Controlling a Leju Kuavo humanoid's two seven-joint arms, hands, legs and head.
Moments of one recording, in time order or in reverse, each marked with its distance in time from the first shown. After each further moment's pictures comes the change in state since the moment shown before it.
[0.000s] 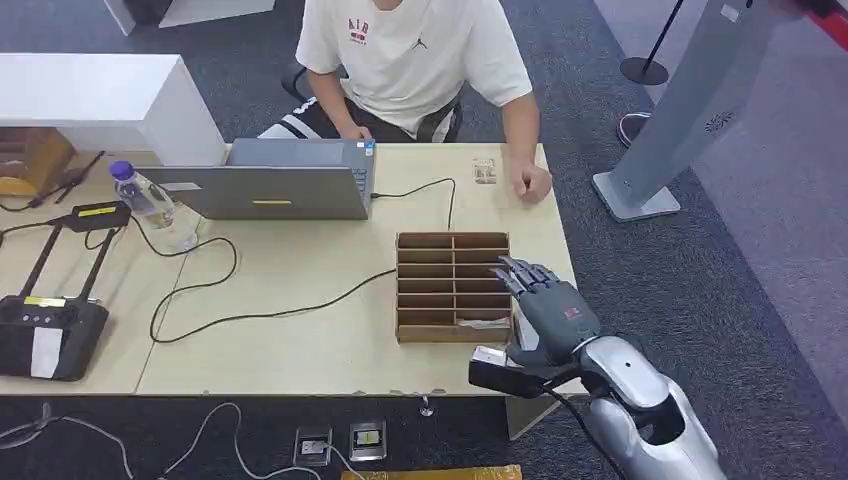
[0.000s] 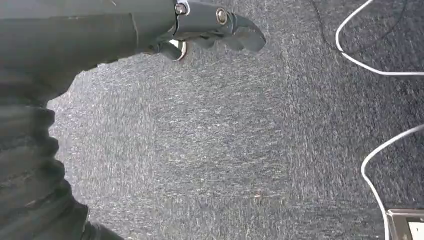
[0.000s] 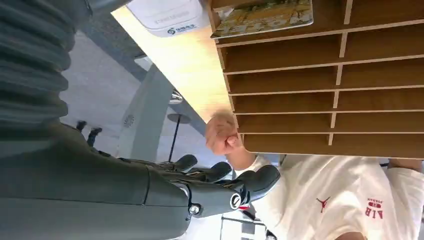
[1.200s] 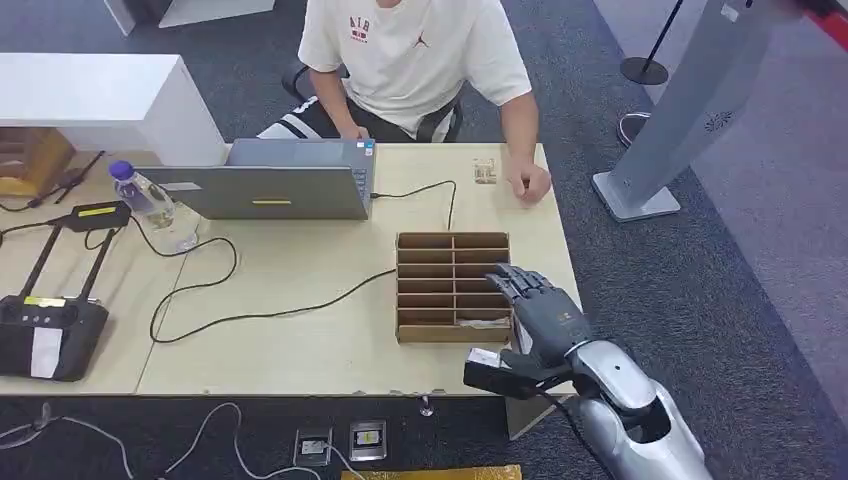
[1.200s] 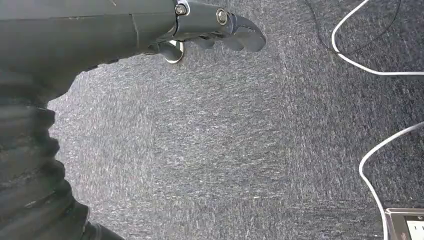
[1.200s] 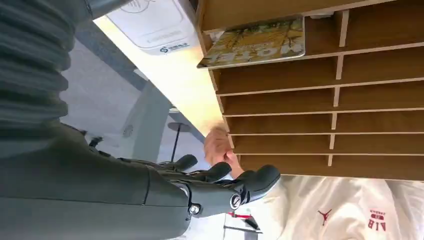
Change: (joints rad) left arm 0.000 0.000 0.009 -0.006 -0.023 -0.008 -0.013; right arm 0.000 0.035 -0.002 0.088 0.008 -0.059 -0.024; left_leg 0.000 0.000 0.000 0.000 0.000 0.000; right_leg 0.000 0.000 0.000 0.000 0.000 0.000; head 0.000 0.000
